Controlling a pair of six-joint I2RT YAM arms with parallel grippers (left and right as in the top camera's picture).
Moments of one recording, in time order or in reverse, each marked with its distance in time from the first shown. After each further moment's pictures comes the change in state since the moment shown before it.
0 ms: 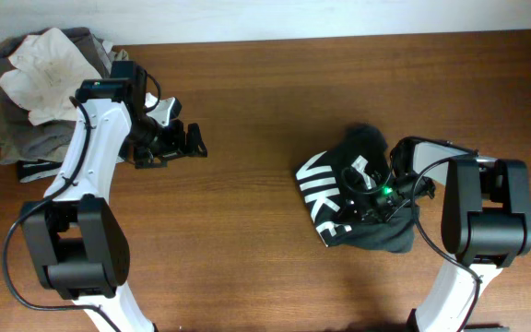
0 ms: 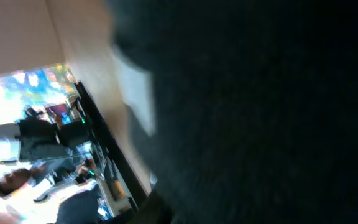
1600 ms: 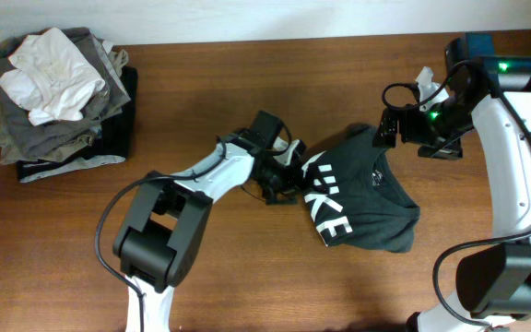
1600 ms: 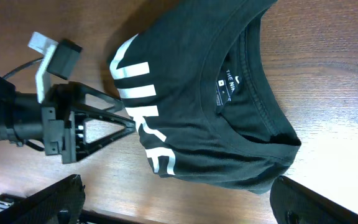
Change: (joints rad) left arm -0.533 0.162 -0.280 0.699 0.427 -0.473; right arm 0.000 -0.295 0.708 -0.435 0.591 0.497
